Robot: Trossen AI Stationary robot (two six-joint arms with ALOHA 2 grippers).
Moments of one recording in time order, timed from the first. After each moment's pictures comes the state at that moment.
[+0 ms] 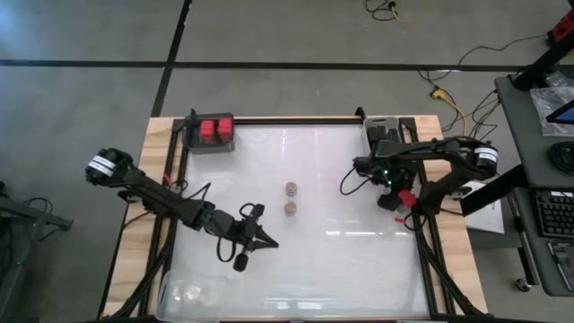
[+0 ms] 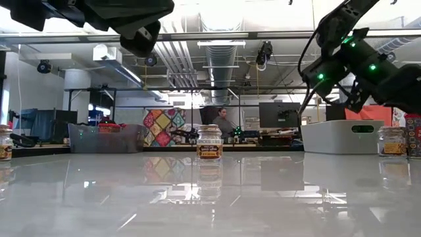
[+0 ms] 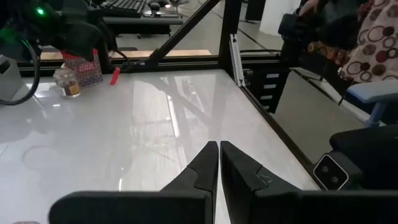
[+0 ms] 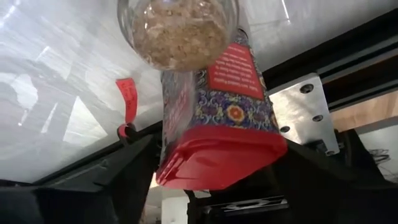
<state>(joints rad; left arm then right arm) -0.43 1.44 0.62 0.59 -0.14 -0.13 -0.39 1.50 0.80 -1.47 -0.11 0.23</state>
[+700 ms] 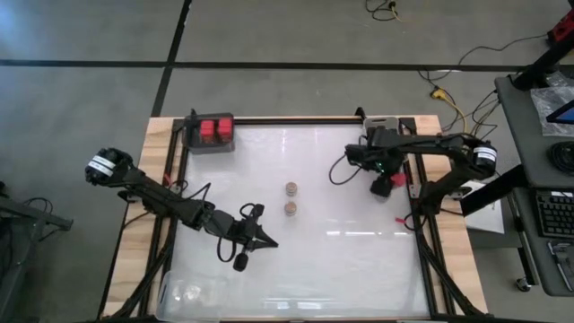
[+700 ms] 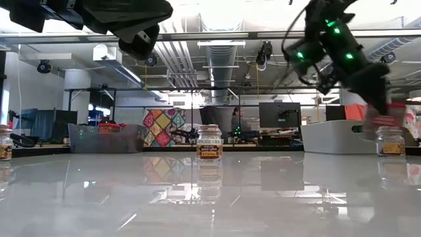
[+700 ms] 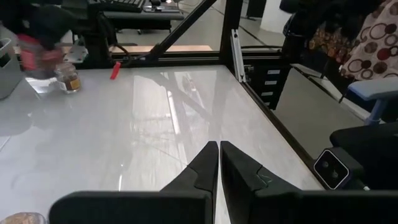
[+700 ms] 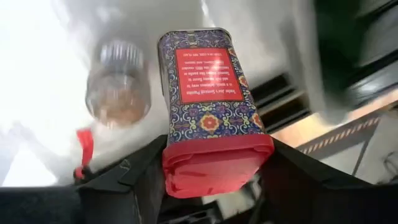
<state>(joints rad) -0.43 1.44 0.61 0.58 -0.14 -0.14 -0.39 1.51 1.01 -1.50 0.15 0.17</state>
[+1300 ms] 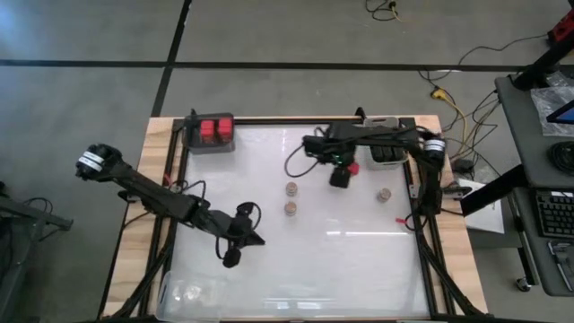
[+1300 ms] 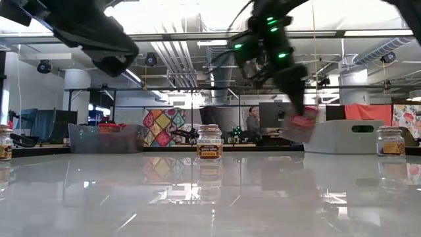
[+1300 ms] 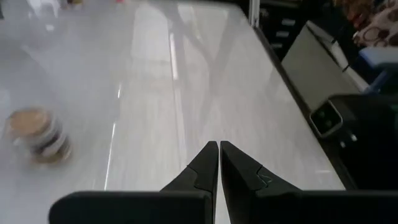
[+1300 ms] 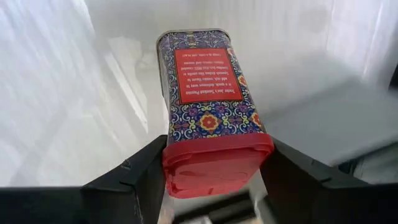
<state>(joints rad) -0.43 1.31 0.61 0.20 -0.12 -0.32 -0.31 1.92 1.56 -1.46 0.17 0.03</state>
